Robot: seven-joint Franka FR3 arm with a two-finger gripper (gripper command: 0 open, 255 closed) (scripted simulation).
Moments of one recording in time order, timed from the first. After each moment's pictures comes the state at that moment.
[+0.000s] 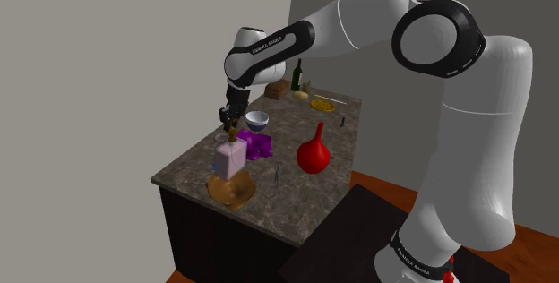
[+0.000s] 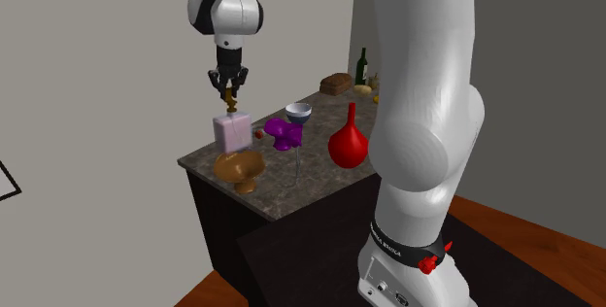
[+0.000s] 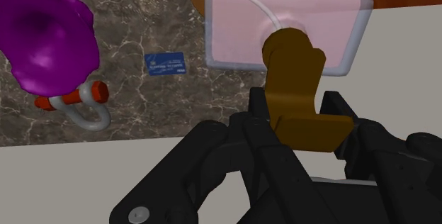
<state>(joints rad) 0.29 0.30 -0.17 -1.88 0.19 2.33 -0.26</state>
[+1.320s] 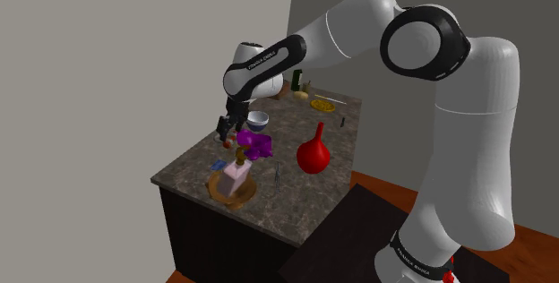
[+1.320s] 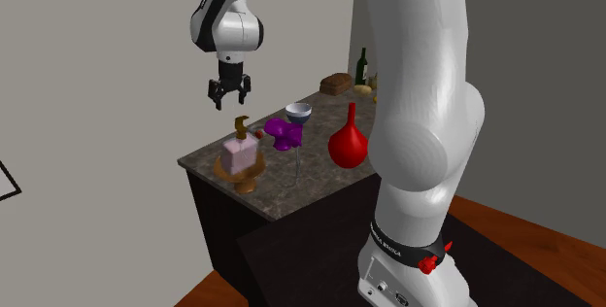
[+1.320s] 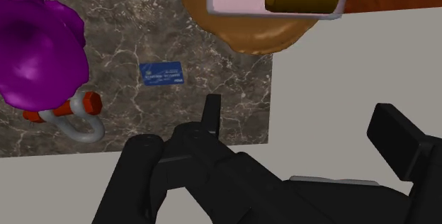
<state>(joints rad) 0.28 0.36 -0.16 -1.91 0.22 2.41 -0.28</state>
